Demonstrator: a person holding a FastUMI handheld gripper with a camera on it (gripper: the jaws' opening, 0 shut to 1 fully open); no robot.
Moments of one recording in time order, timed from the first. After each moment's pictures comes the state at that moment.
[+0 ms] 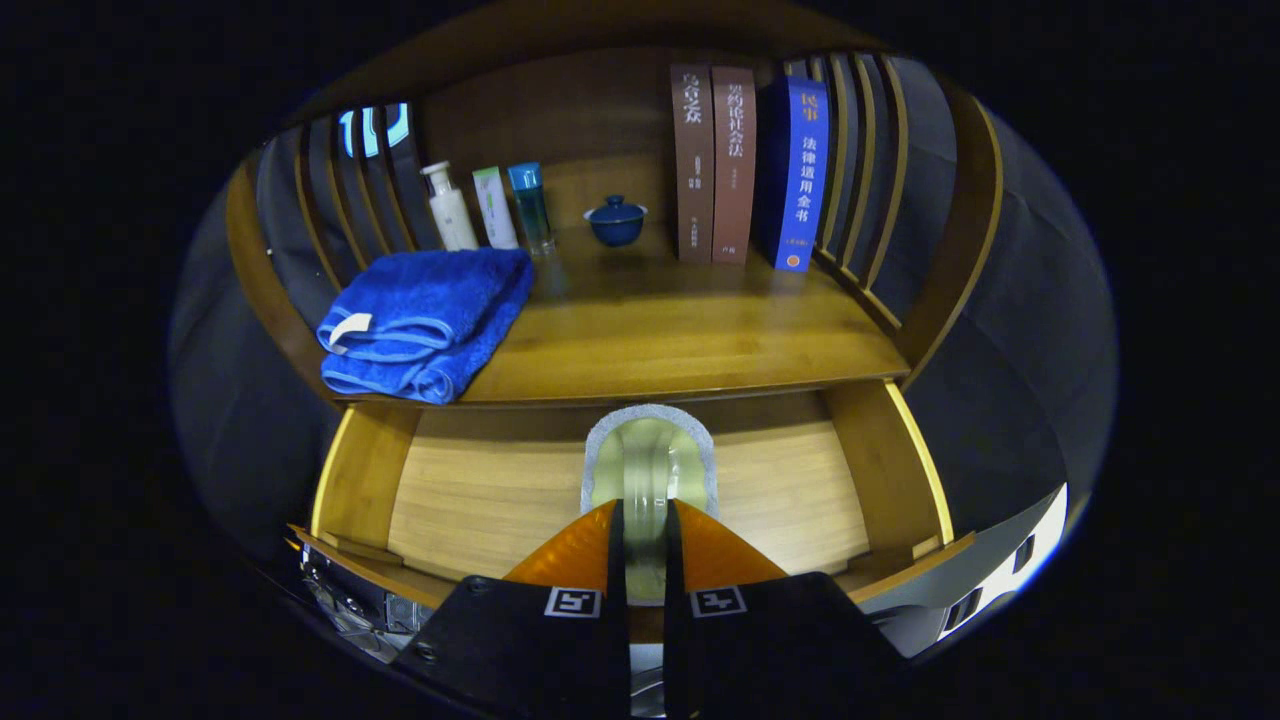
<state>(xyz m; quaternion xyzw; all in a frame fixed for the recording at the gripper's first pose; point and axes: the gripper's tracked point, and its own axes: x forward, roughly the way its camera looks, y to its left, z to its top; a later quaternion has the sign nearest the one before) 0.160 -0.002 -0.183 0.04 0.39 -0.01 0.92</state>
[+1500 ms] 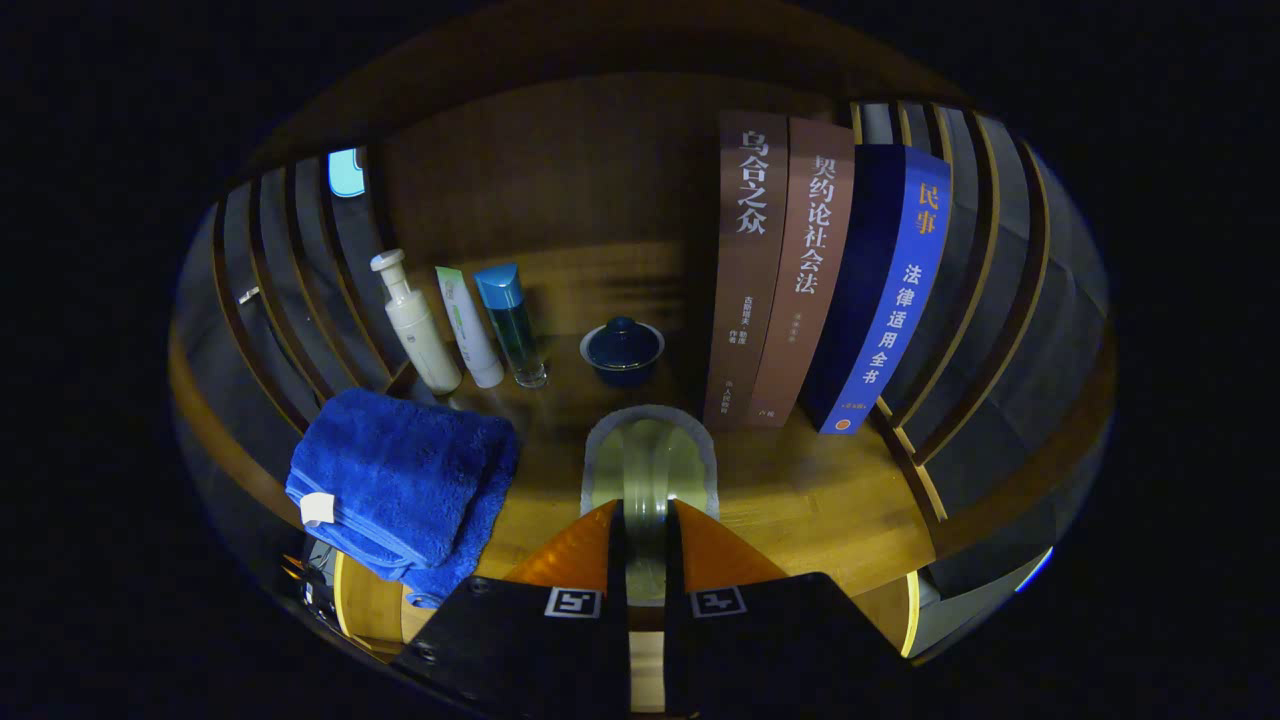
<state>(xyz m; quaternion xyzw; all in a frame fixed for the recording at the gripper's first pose) 0.336 -0.003 -0.147 0.03 0.34 -0.01 0.94</state>
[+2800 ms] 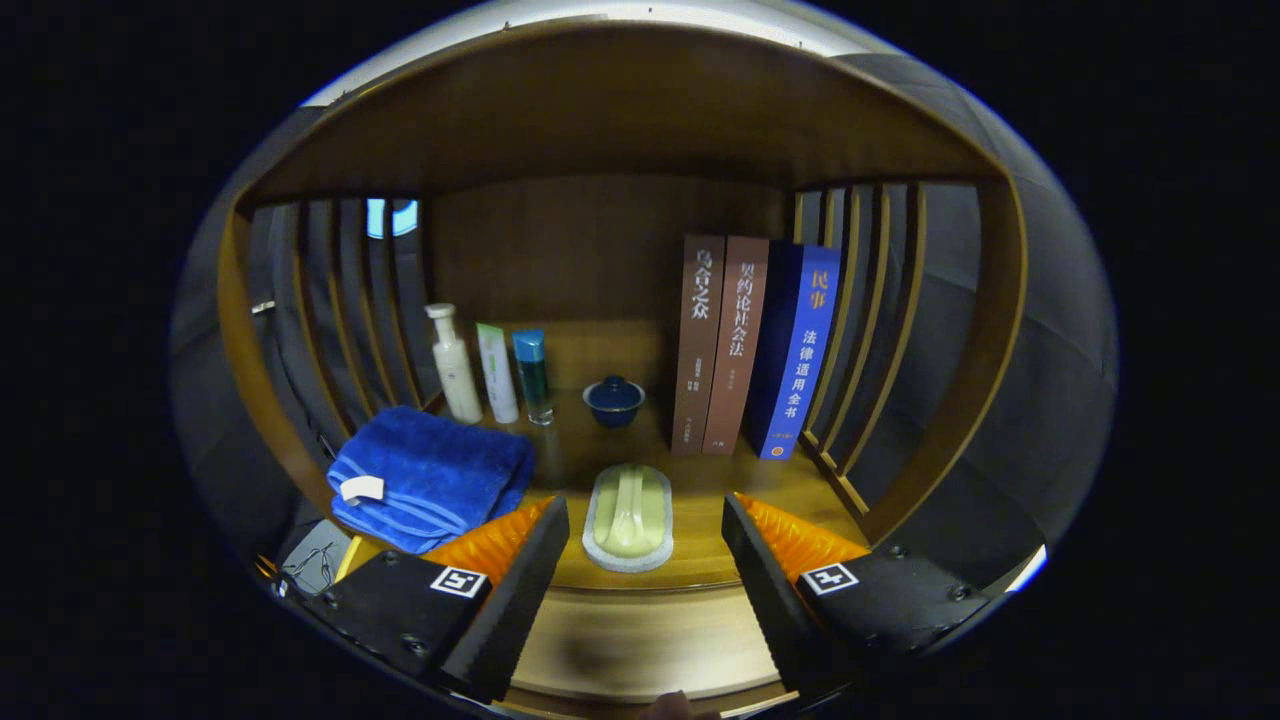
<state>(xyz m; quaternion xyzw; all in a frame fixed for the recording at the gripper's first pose) 0.240 -0.002 -0.071 0.00 0.19 -0.03 0.98</state>
